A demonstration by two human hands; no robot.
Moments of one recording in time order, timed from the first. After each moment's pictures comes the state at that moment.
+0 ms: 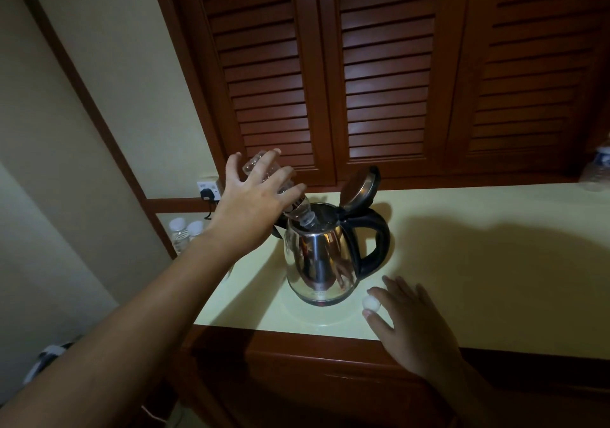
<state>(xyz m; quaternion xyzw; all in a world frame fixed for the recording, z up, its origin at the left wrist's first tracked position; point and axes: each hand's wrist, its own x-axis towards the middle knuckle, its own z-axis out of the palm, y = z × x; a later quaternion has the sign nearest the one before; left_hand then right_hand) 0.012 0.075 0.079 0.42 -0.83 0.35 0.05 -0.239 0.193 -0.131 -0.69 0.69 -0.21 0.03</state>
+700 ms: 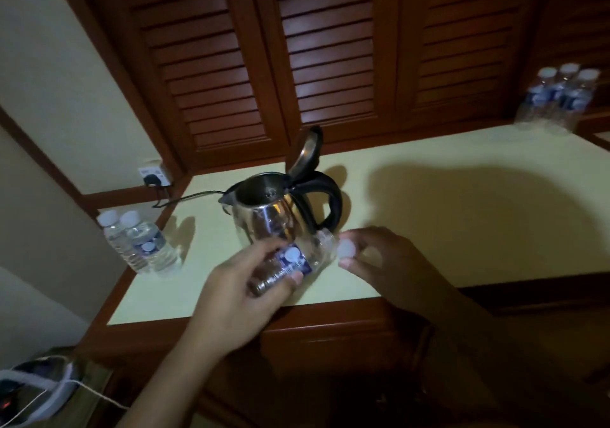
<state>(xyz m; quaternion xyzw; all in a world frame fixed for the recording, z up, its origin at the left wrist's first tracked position) 0.001 0.178 -0.018 0.43 -0.83 -0.22 0.29 -0.258 0.227 -0.055 -0.66 0.63 -0.37 0.18</state>
